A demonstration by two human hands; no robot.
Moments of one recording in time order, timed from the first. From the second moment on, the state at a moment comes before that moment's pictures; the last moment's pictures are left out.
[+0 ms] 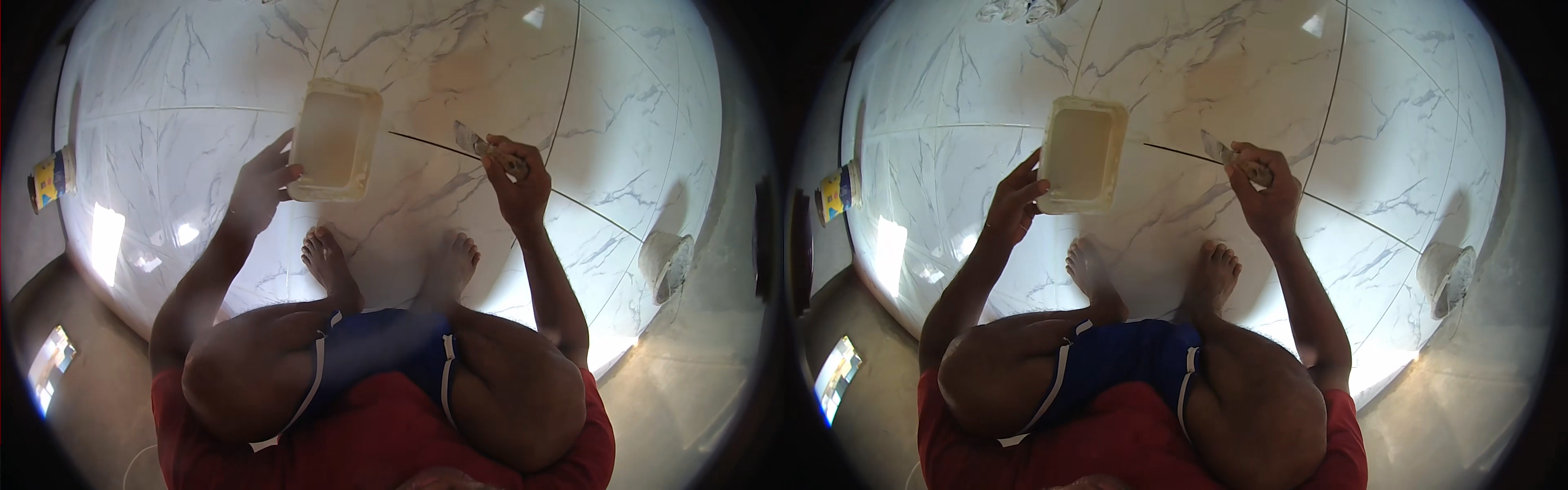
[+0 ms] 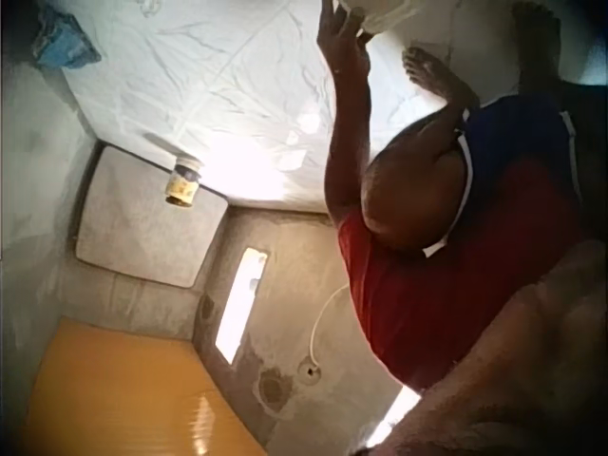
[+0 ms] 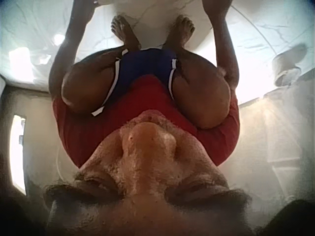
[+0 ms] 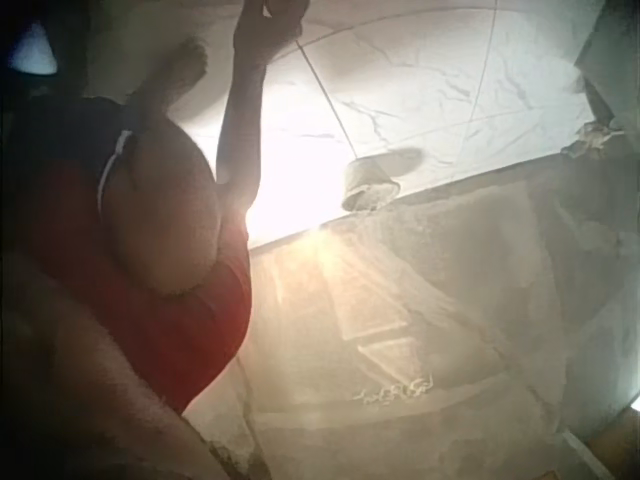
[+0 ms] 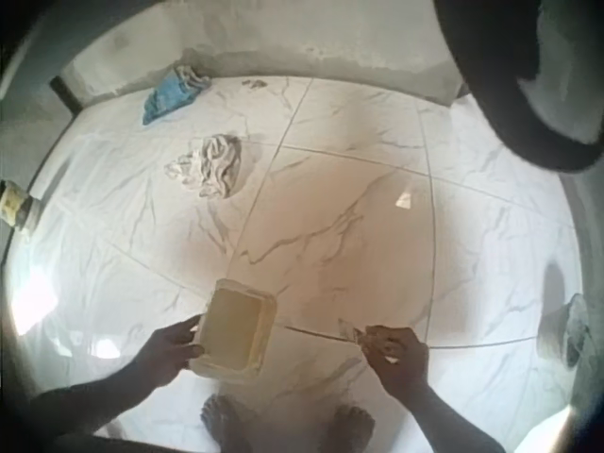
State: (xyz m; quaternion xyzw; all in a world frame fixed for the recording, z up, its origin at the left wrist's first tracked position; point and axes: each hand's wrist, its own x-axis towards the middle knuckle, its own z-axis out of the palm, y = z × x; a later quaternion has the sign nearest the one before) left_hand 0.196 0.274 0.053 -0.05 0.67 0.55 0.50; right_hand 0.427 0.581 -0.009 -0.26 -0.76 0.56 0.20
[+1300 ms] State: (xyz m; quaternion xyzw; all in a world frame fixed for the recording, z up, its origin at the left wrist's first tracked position) left_hand 0.236 0.298 0.010 -0.07 0.63 0.52 0.57; right_hand 0.407 0.514 -0.025 0.10 -0.88 0.46 0.01
